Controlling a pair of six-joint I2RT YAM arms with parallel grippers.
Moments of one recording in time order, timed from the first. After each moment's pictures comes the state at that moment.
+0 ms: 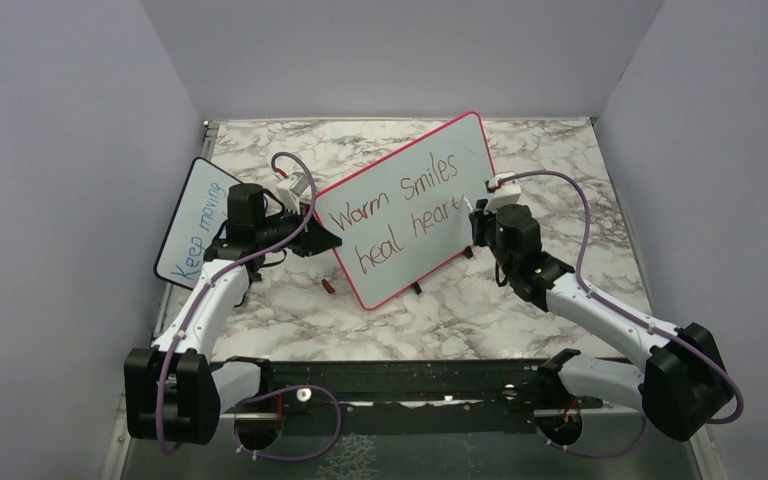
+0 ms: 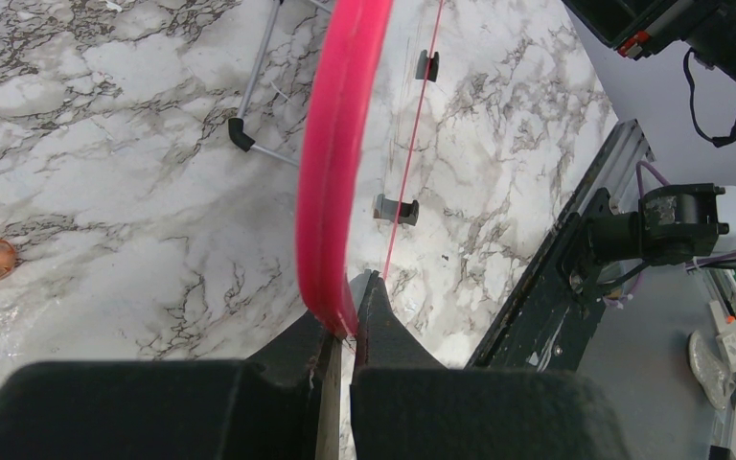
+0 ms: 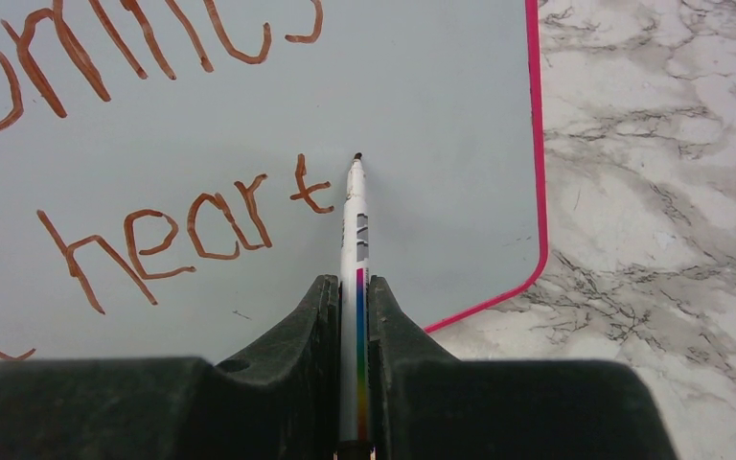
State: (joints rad) left arm -0.09 1.14 0.75 -0.21 0.85 -0.18; right arm 0.56 1.14 0.64 0.19 0.34 0.11
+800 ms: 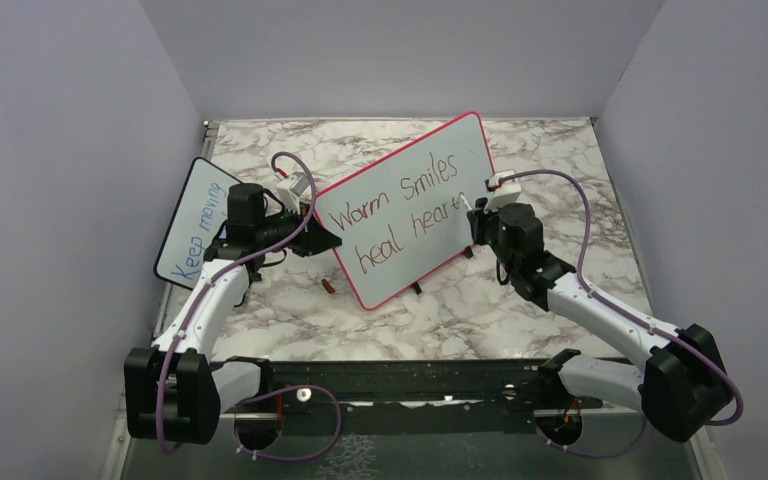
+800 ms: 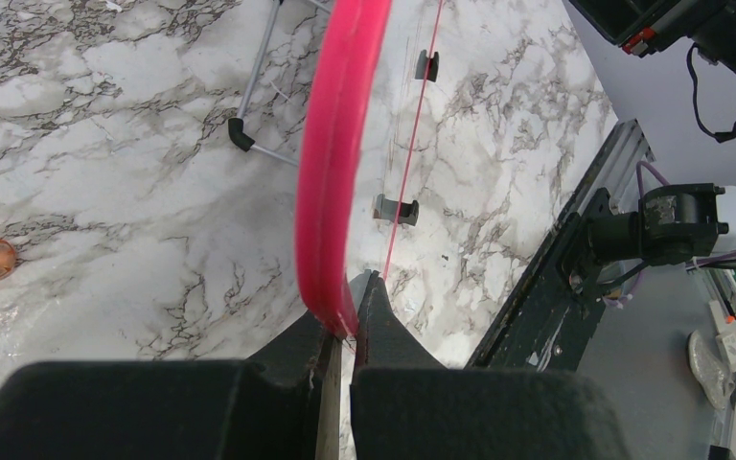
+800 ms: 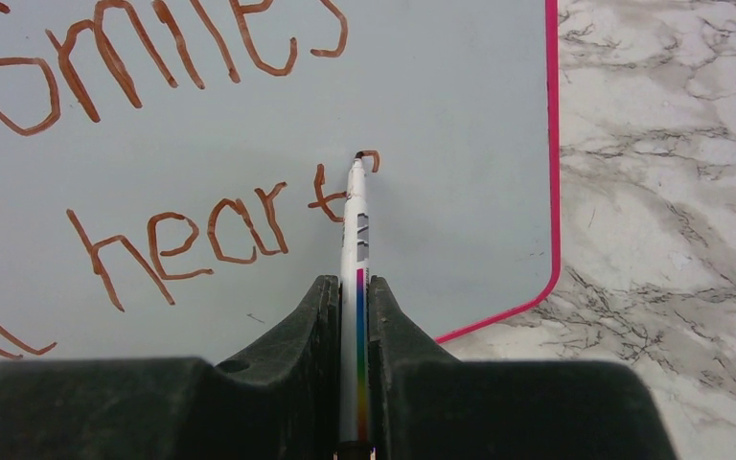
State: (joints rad) left arm -0.09 1.14 0.76 -0.21 0.85 -0.18; right arm 0.55 1.14 0.64 0.21 0.28 0.10
